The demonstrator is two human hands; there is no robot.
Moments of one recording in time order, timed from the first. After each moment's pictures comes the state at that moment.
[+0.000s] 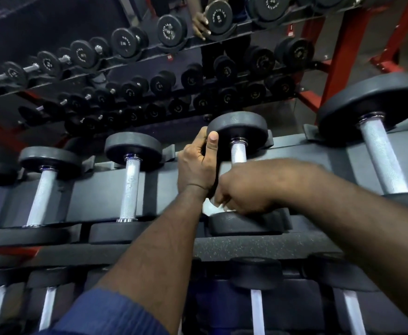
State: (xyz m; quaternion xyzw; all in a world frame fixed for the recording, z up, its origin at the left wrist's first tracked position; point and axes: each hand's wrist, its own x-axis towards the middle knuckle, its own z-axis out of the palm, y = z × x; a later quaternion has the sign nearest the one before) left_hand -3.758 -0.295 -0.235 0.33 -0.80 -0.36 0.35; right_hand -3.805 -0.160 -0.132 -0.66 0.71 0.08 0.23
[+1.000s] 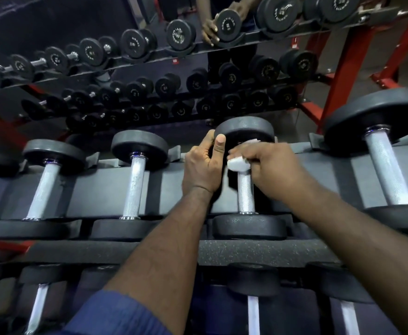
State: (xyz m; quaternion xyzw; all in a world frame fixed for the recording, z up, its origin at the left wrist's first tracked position) left_hand -3.762 -0.307 -0.248 0.33 -0.82 -0.35 0.32; right_hand -3.842 -0.154 -0.192 -0.47 0.78 -0.41 0.07
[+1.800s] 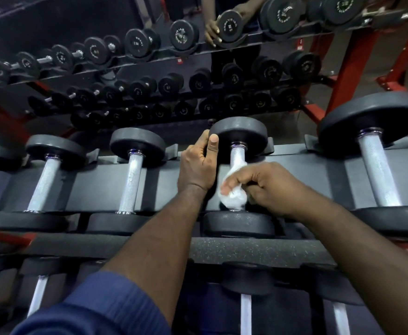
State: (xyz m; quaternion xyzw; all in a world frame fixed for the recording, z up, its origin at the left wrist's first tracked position) left_hand -3.763 -0.307 -0.251 0.34 -0.81 -0.35 0.31; right_hand -3.843 -0.127 -0.210 -0.54 0.71 -0.41 0.20
